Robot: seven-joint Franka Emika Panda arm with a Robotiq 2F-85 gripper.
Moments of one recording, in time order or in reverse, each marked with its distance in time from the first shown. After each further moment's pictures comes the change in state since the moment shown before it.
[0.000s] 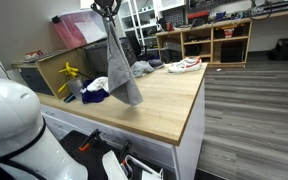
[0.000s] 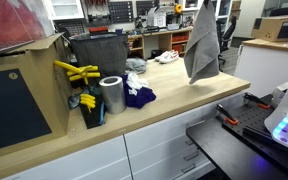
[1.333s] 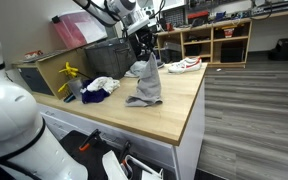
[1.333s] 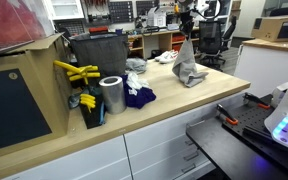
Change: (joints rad) arm -0.067 0.489 -0.019 0.051 -0.228 0.630 0.525
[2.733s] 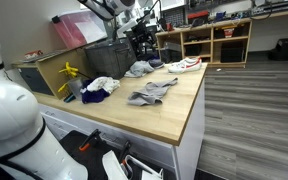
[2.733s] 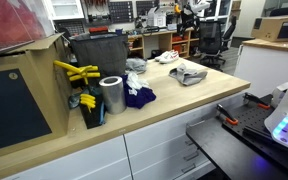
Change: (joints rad) arm 0.021 -0.016 -0.013 0.027 0.132 -0.177 0.330
